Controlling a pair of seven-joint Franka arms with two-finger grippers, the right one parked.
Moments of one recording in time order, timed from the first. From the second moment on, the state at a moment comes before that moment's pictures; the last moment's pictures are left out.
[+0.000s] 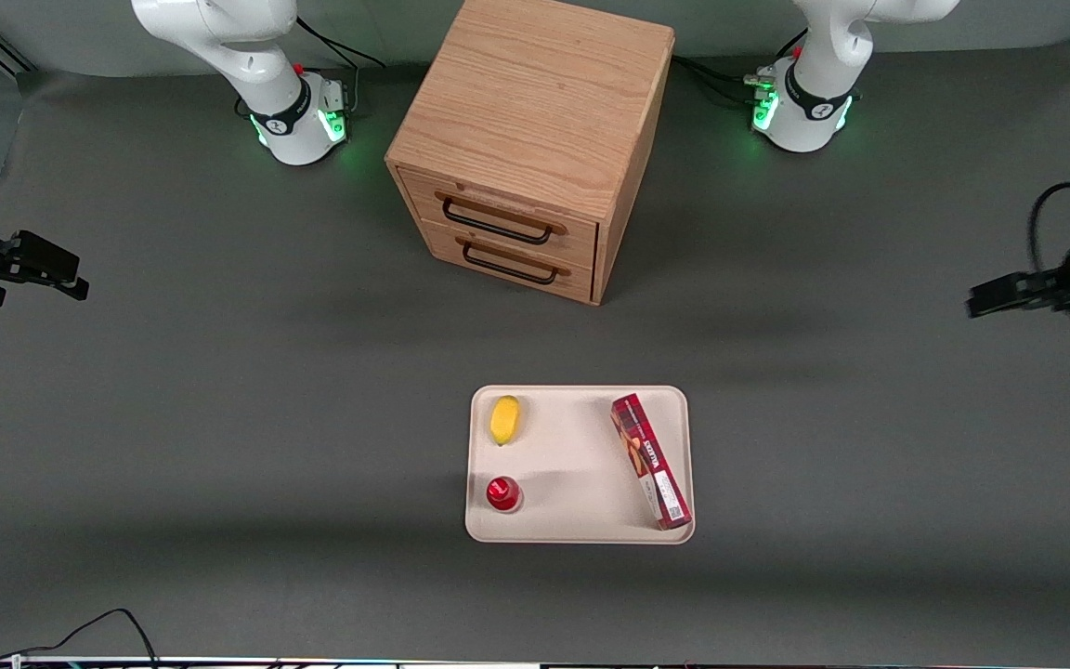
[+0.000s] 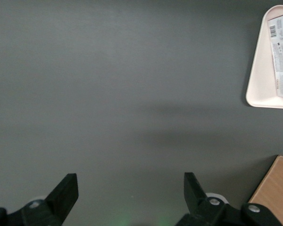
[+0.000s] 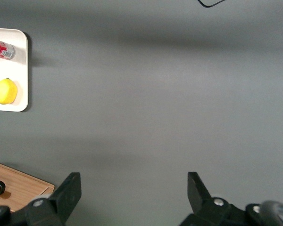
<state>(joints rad) -0.21 0.16 0.31 -1.46 -0.04 1.50 0.04</state>
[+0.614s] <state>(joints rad) -0.24 0.13 0.37 -1.45 -0.03 1.42 0.11</state>
